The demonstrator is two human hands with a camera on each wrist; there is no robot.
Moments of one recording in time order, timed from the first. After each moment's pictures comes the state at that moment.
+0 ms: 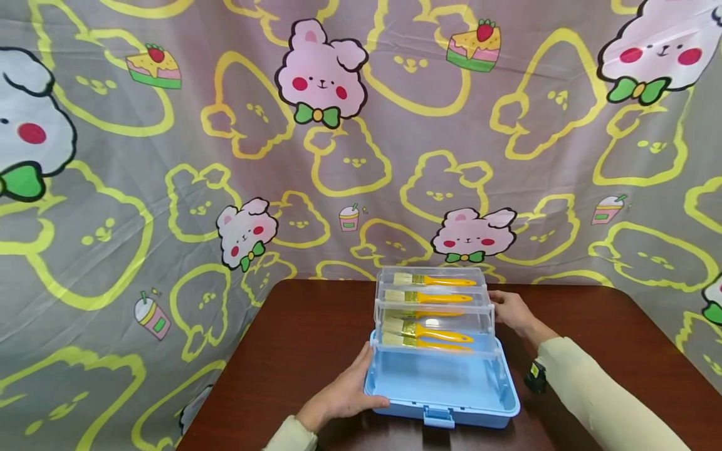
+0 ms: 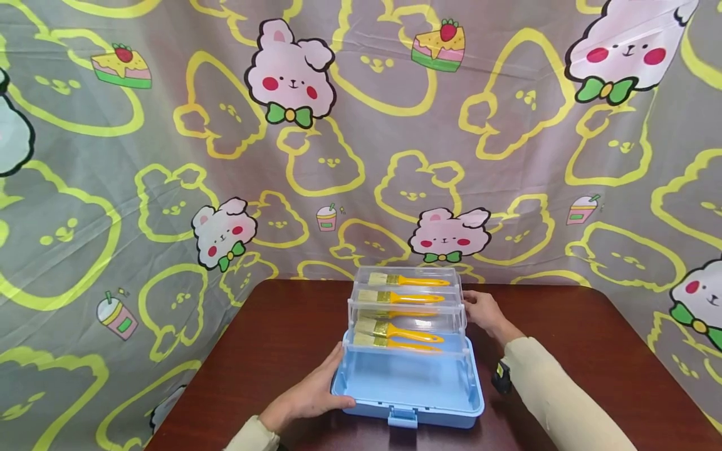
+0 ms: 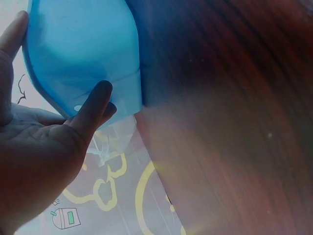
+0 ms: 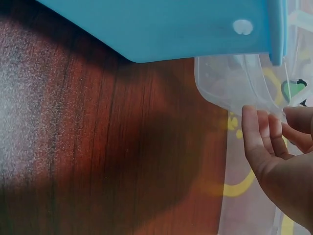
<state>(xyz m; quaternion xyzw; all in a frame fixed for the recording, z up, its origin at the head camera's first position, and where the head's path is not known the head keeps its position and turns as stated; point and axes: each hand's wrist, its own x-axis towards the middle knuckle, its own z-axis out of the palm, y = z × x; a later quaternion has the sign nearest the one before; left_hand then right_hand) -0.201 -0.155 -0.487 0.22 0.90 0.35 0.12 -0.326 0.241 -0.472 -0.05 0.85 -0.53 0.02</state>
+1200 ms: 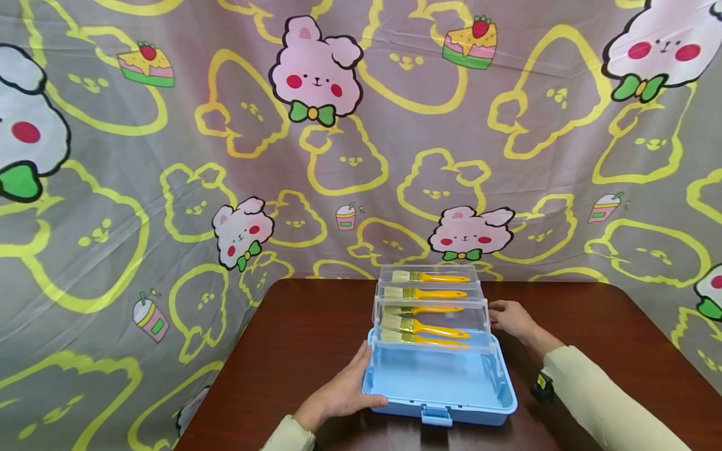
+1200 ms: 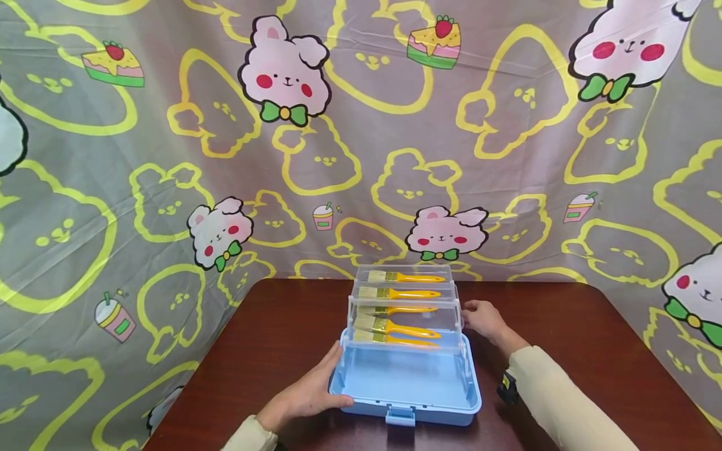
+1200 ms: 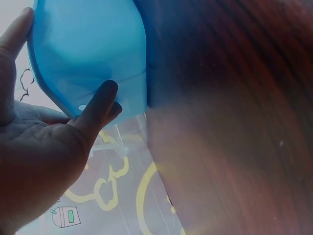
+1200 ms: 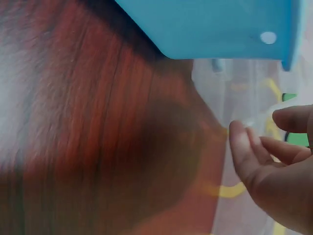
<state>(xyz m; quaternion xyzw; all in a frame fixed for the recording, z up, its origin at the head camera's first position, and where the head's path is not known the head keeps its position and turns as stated) -0.201 -0.151 -0.485 0.22 0.90 0.35 0.13 -0.309 0.247 -0.483 -0.02 0.88 -0.48 0.03</state>
